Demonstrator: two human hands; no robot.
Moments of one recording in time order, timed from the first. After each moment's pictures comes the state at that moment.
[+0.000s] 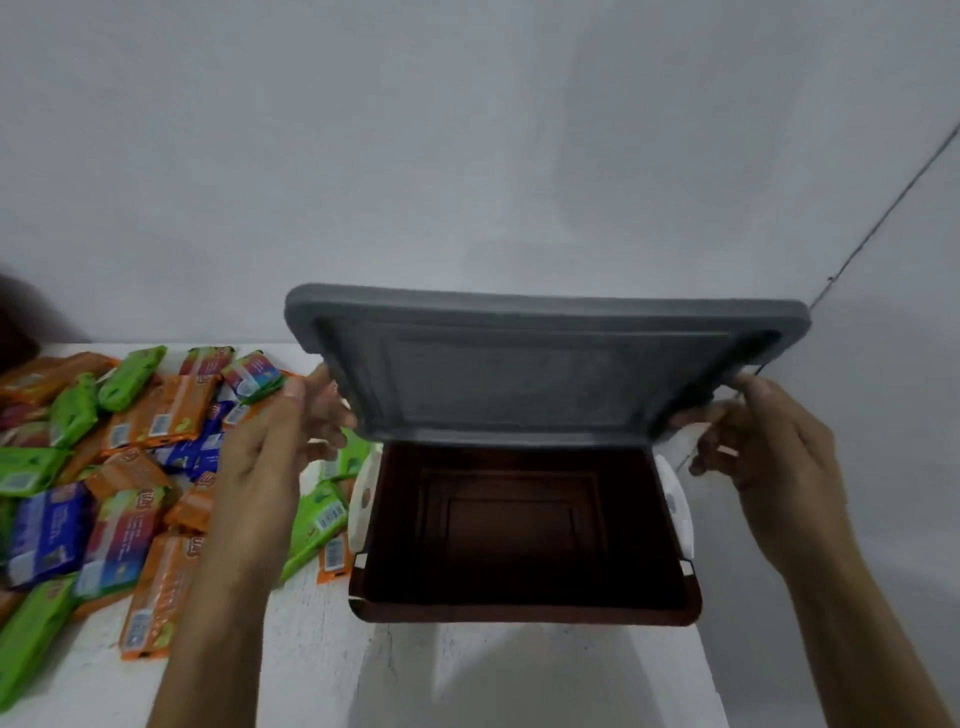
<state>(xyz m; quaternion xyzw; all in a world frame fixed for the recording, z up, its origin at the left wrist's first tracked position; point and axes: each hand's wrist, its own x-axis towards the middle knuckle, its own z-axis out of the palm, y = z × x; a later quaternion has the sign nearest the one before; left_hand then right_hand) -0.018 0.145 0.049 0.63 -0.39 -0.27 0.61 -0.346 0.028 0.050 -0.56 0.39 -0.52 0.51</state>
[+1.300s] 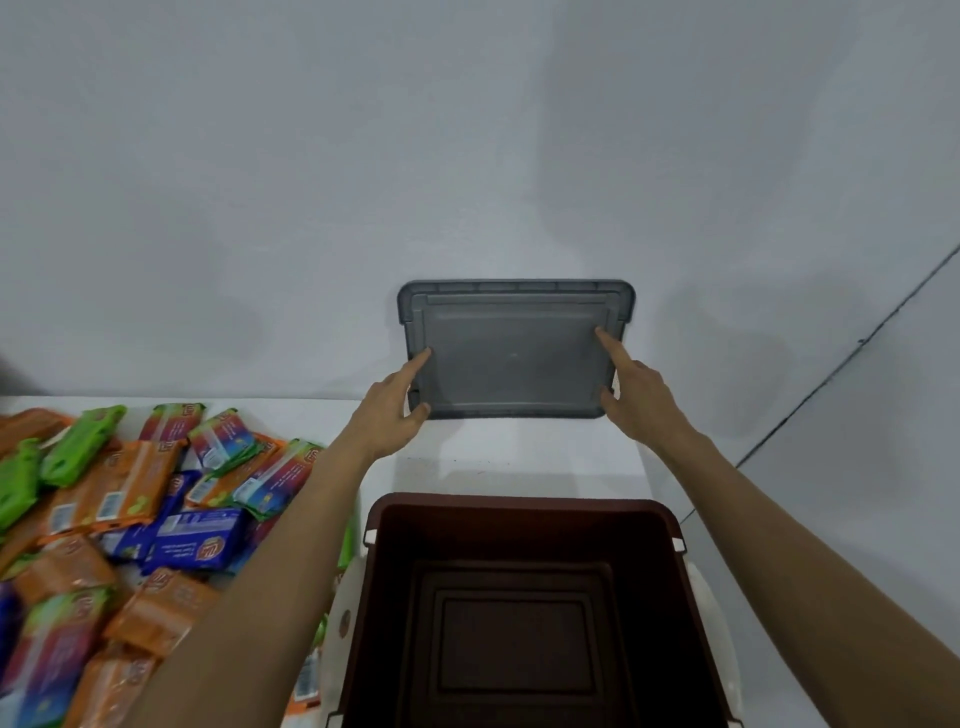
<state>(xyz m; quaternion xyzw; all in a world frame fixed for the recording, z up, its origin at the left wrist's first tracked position) 0.057 -0.092 -0.058 0.71 -0.61 -0.22 0.26 -0.253 -0.206 -0.030 -0.81 0.52 -0.17 0.18</state>
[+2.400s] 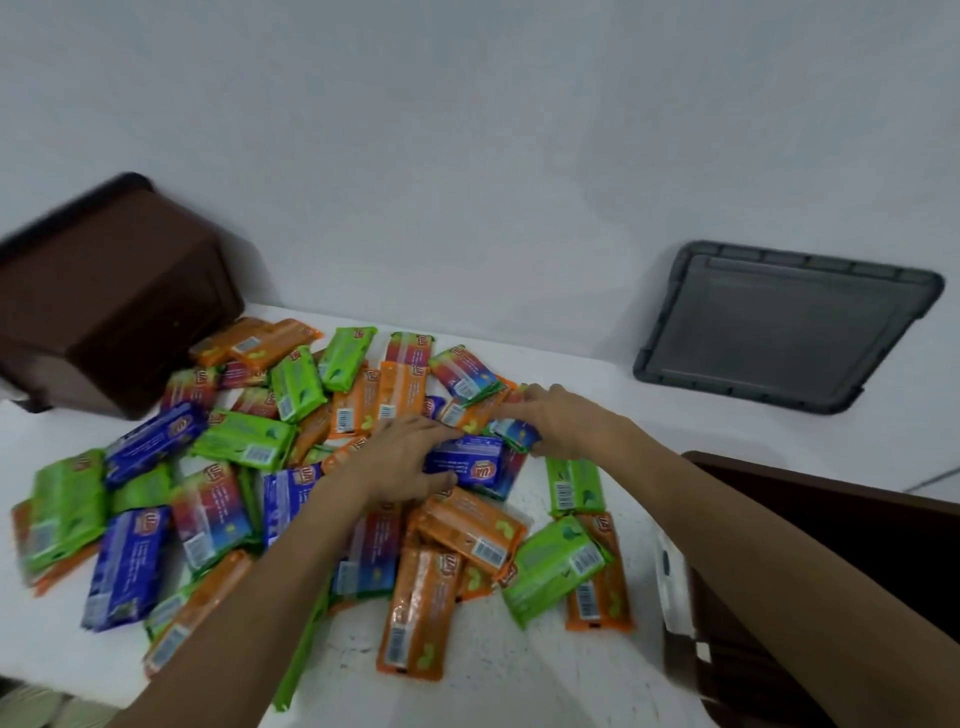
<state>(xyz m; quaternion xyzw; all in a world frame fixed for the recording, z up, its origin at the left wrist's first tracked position) 0.270 0.125 -0.081 0.72 -0.67 -0.19 0.01 0.084 -0.031 -0.054 -0.94 0.25 0.20 0.08</state>
